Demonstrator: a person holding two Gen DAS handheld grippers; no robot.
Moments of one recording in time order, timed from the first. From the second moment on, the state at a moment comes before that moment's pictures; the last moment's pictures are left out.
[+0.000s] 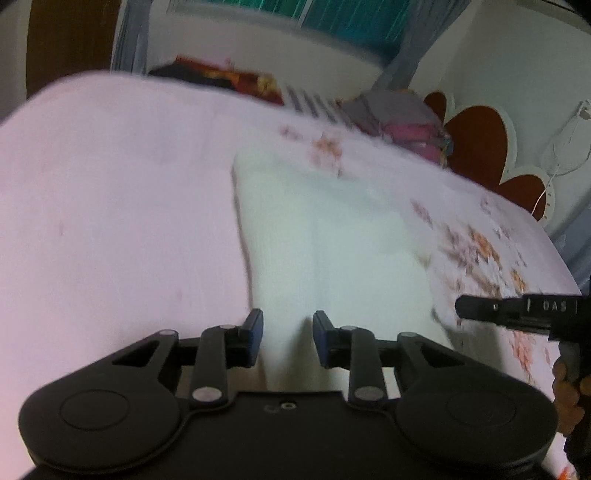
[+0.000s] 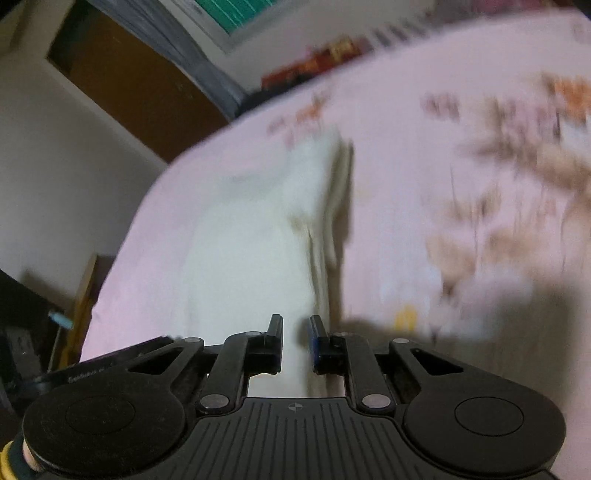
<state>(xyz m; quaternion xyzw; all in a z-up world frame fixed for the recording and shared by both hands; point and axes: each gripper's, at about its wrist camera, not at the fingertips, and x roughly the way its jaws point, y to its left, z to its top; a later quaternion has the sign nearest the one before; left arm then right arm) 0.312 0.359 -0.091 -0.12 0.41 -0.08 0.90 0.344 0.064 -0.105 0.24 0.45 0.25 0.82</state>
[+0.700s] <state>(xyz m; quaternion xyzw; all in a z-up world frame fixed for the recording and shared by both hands) 0.406 0.321 -0.108 -0.05 0.39 -0.05 0.92 0.437 0.140 -0.134 0.09 0.42 0.18 0.89</state>
